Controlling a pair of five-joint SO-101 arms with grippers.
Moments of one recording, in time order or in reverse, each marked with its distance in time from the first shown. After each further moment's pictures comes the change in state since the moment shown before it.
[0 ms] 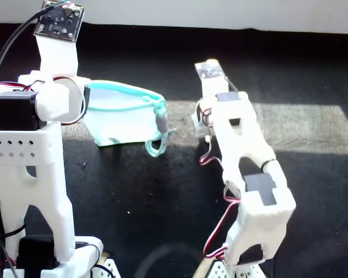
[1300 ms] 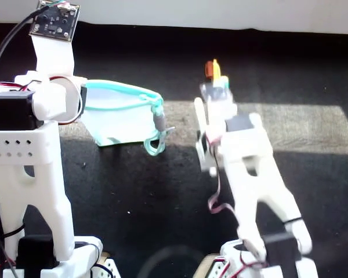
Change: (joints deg) left arm -1.1 0.0 0.0 0.0 0.0; right arm -4.0 -36.8 33.2 9.6 -0.8
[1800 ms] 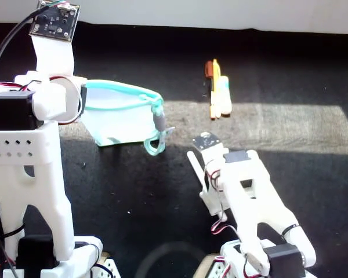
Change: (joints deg) left arm 0.0 0.0 0.0 0.0 0.0; right arm -0.1 -4.0 16.4 3.6 11.1
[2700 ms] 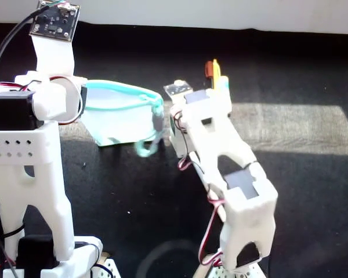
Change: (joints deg) left arm 0.0 0.0 0.0 0.1 0.0; right arm -8.0 47.7 -58.3 8.2 -12.4
